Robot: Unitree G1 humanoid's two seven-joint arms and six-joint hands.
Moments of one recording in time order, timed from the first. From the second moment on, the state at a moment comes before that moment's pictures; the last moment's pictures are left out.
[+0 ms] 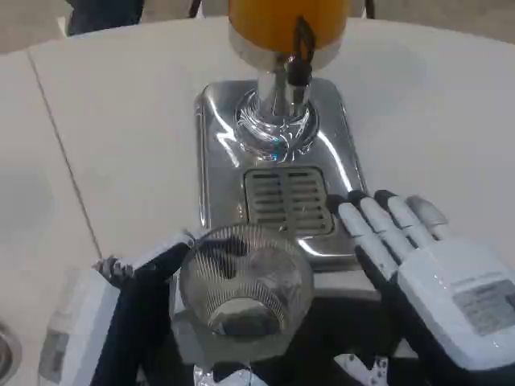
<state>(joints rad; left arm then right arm) 0.27 0.24 0.00 -0.35 0.60 -0.61 0.30 0.26 -0.27 0.11 -0.85 -1.17 -0.08 0.28</state>
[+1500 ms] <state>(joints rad) -0.58 0.06 -0.19 0.59 0.68 -0.35 0.59 0.24 -0.13 0.10 -0.90 -1.25 0.01 0.42</state>
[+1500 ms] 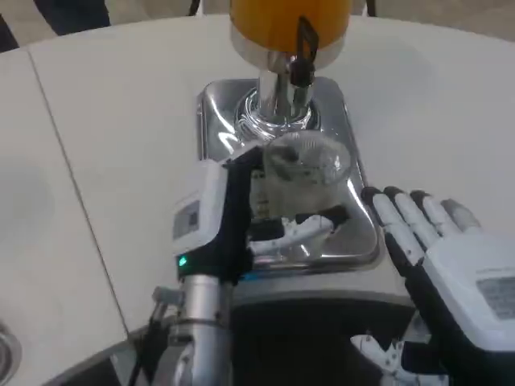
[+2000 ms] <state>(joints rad) -0.81 0.08 -0.26 0.98 0.66 -0.37 0.82 0.23 -0.10 0.10 -0.90 -1.29 0.01 0.44</state>
